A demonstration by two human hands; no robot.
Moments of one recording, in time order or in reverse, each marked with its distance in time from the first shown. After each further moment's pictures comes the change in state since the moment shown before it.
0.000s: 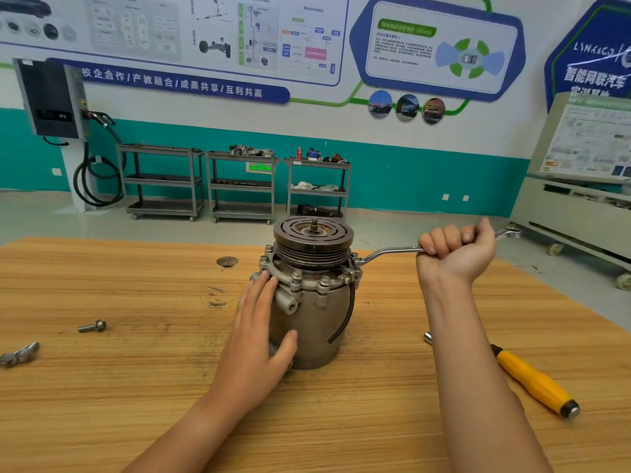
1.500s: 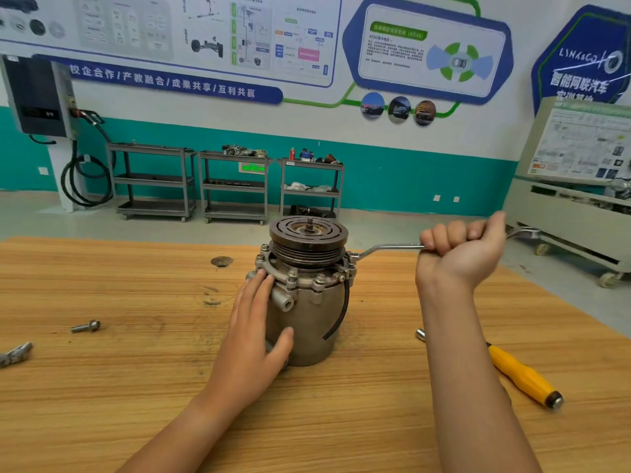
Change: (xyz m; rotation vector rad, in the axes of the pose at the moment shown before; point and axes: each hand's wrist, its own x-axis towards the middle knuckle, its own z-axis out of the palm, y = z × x) left_hand 0.001 0.001 -0.001 -0.006 0.003 -0.004; right_hand -0.042 -0.012 0.027 -0.157 0.012 -0.196
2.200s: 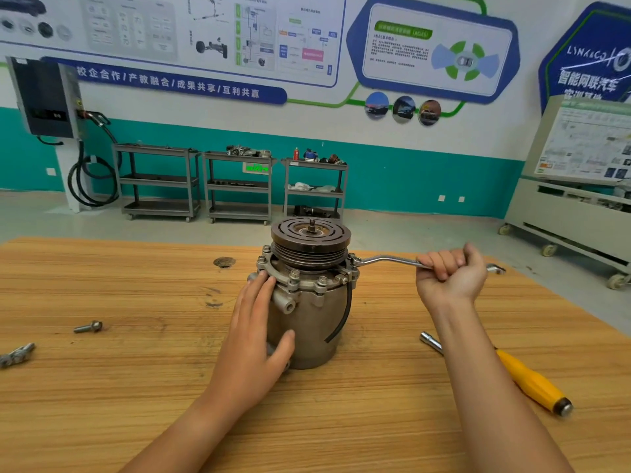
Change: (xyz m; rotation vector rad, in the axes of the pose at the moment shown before) left_hand 0.000 -0.001 0.001 0.010 -0.001 0.013; right_hand 0.045 0.026 -0.056 0.166 0.026 0.365
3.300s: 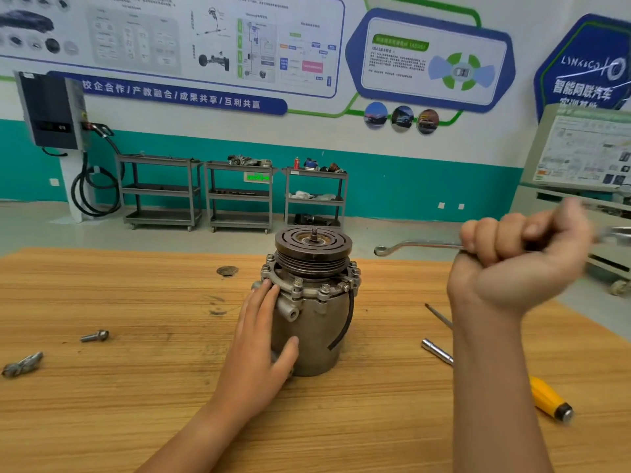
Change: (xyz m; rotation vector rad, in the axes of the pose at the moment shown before) left_hand 0.000 0.001 0.000 -0.002 -0.004 -0.007; right_hand -0.086 -0.019 0.072 -0.096 -0.279 -0.586
